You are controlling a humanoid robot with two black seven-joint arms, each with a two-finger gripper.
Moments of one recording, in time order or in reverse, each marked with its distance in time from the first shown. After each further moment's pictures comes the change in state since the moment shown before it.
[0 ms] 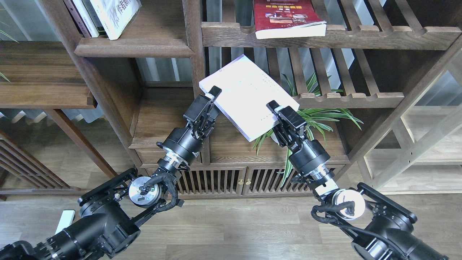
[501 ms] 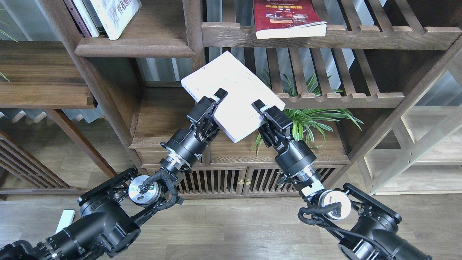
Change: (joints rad) left arm -0.003 0.000 -0.008 -0.010 -0.060 -0.001 0.117; right arm 0.003 0.060 -0.025 0.002 -0.033 0.000 -0.003
